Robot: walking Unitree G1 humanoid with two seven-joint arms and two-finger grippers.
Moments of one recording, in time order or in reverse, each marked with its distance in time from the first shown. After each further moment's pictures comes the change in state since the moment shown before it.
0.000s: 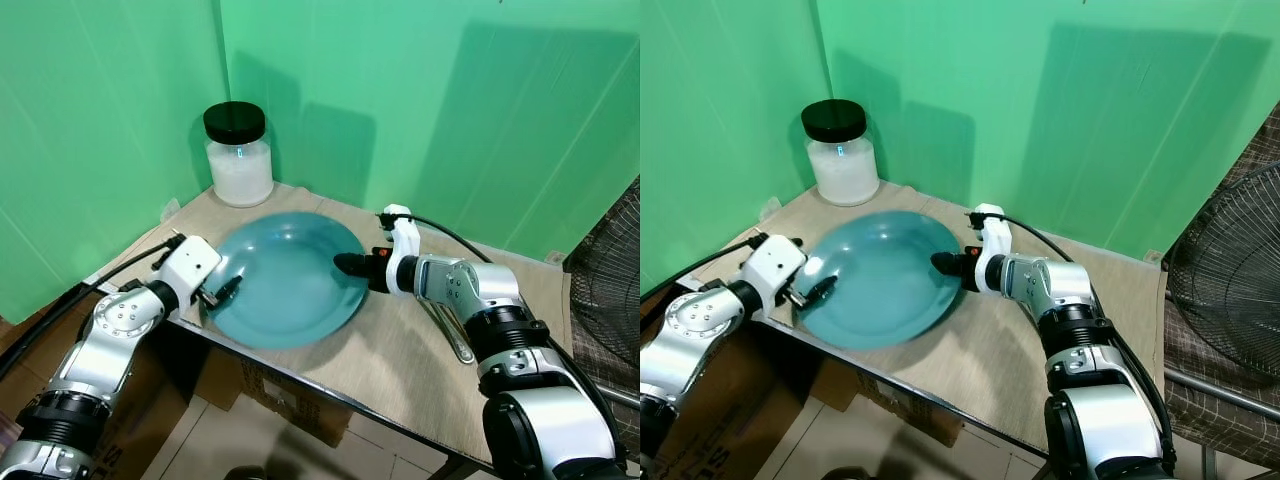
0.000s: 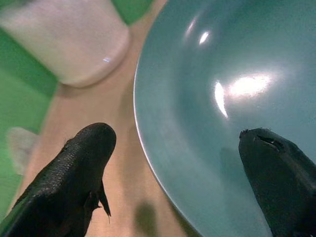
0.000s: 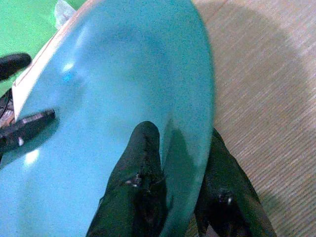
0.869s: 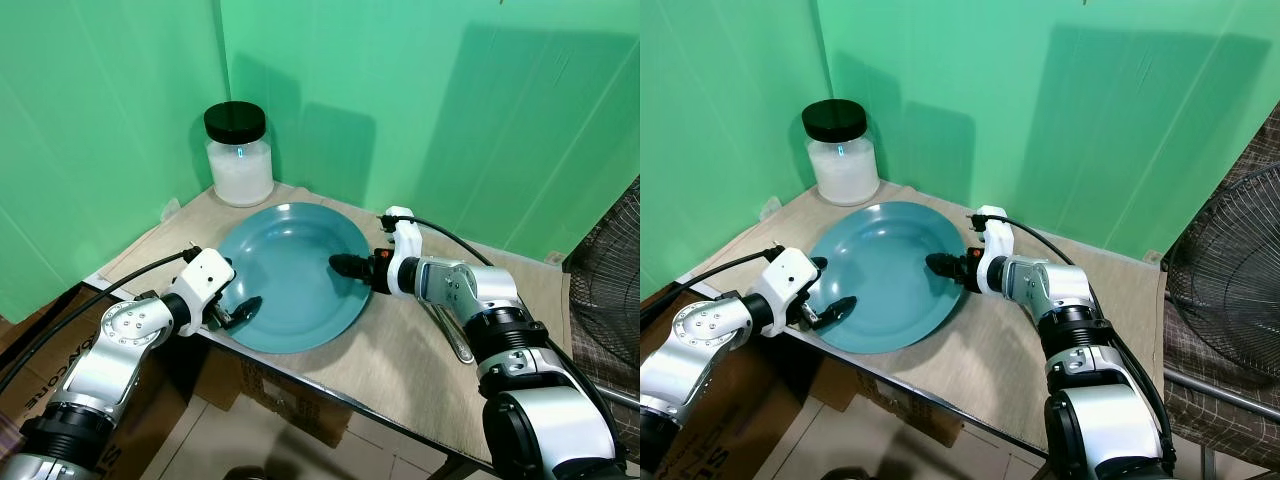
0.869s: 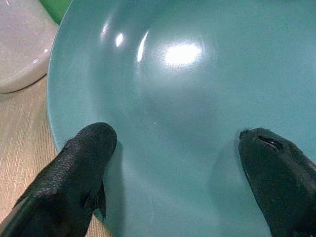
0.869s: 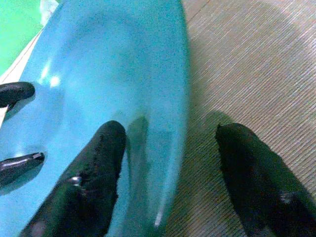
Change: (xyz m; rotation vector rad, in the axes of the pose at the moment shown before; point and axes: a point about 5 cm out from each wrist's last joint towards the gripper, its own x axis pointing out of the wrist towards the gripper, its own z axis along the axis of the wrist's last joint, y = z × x) left arm -0.003 -0.030 0.002 -0.069 0.008 -0.233; right arm 0.001 -0.006 -0.004 -0.013 0.000 -0.033
